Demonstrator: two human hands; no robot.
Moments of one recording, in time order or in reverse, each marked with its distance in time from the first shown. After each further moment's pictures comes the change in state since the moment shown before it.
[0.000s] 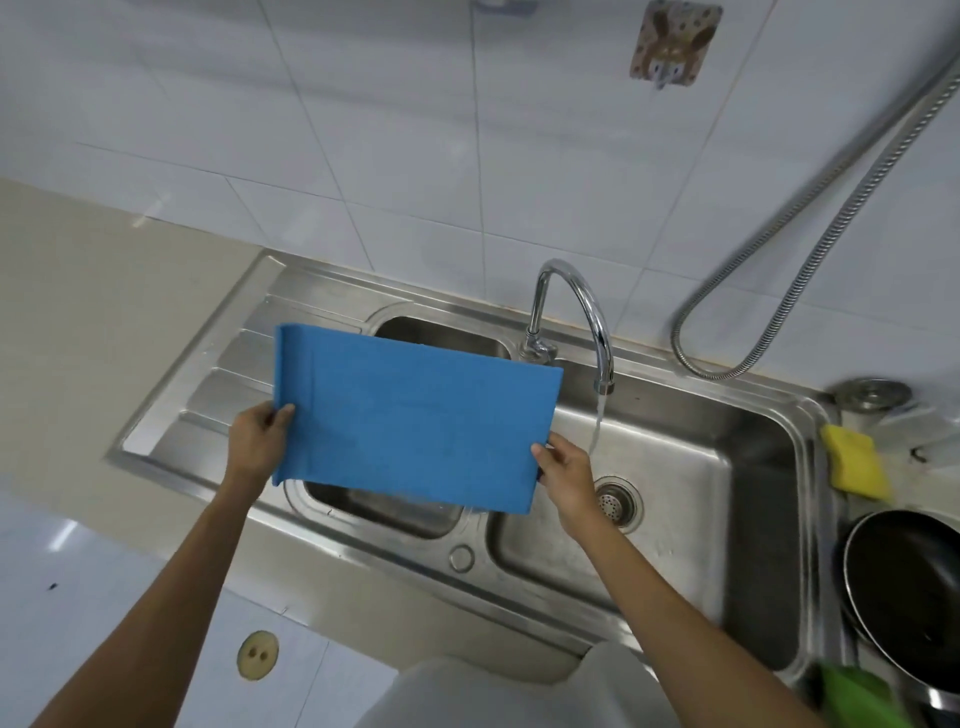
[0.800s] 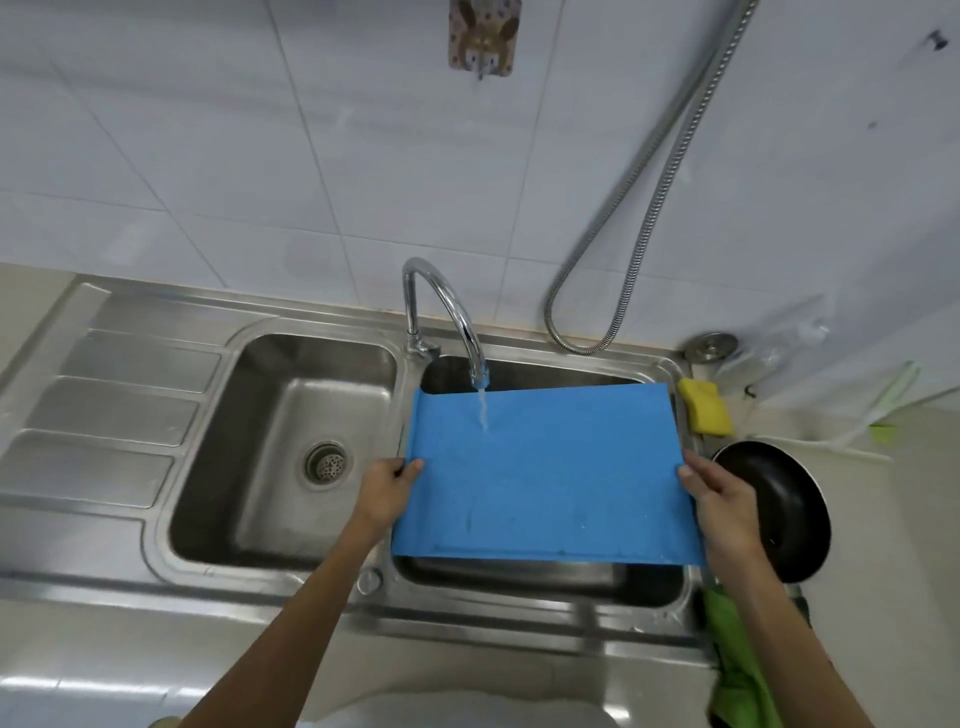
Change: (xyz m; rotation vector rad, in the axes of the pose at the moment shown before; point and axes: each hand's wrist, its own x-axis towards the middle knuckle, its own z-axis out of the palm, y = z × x) left_hand -0.126 0.096 0.222 -0.122 -0.661 0.001; right_hand -0.076 -0.009 -0.264 -0.018 0.628 0.023
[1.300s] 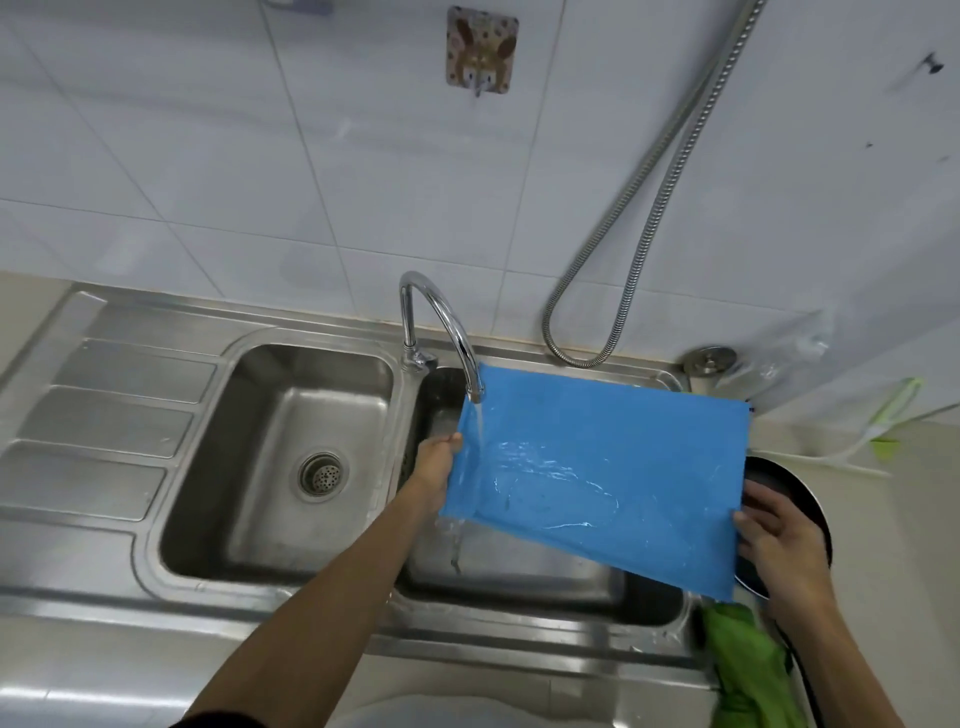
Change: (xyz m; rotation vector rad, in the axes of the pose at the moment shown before) left_hand 0.032 0.067 0.062 -0.618 -0.092 -0.331; right_hand -0.006 -0.004 -0.059 -0.072 0.034 -0.087
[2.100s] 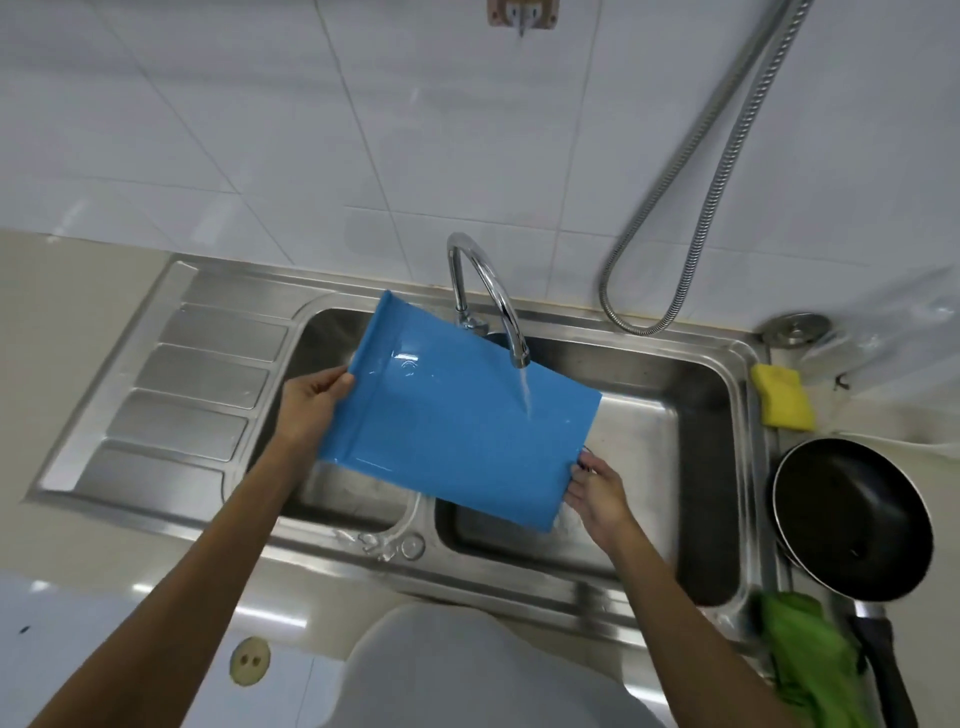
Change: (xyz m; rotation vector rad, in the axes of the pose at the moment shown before) left_hand -0.072 0.075 -0.171 0.276 0.328 0.517; right_hand -0.027 0.056 0.221 0.384 -0.437 0.485
